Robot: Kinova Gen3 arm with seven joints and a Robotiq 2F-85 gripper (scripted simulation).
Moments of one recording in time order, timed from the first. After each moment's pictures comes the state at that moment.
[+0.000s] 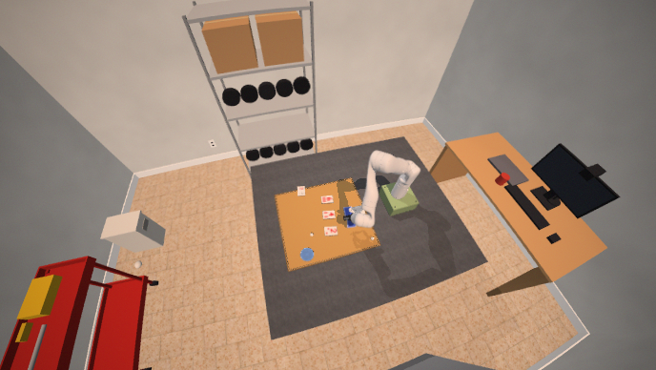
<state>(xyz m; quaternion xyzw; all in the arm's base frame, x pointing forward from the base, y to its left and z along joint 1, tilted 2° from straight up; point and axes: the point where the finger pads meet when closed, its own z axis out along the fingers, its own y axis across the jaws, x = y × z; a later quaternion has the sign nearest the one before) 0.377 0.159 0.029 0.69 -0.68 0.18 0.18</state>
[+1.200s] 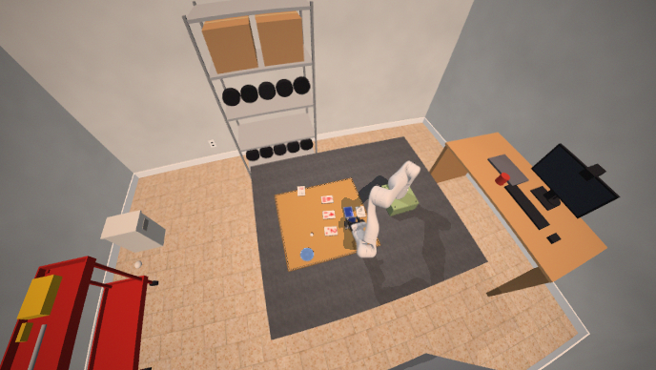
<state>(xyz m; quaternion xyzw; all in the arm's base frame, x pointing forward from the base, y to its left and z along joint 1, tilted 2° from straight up) 0.375 0.171 0.022 0.63 -0.60 0.35 0.34</state>
